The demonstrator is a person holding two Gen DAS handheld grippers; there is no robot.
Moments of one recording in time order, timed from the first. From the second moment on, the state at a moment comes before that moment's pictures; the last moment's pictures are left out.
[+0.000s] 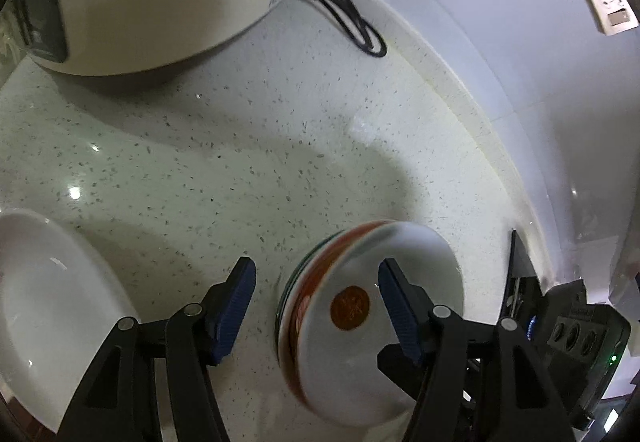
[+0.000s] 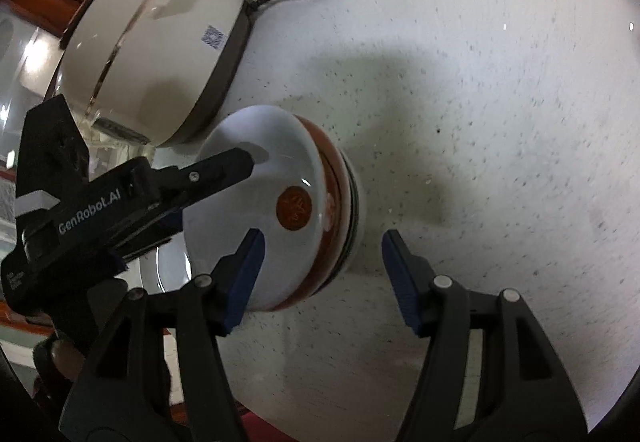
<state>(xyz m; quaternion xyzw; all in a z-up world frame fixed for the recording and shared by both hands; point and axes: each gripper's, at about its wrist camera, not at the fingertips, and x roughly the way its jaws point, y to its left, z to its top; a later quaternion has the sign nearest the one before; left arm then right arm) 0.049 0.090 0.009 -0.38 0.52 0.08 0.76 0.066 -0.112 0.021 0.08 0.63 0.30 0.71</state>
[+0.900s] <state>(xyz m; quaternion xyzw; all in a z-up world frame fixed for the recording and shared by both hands) 0.047 0.064 0.004 -0.32 0.52 0.09 0.79 0.077 -0.117 -0.002 0.13 0.65 0.30 0.69</state>
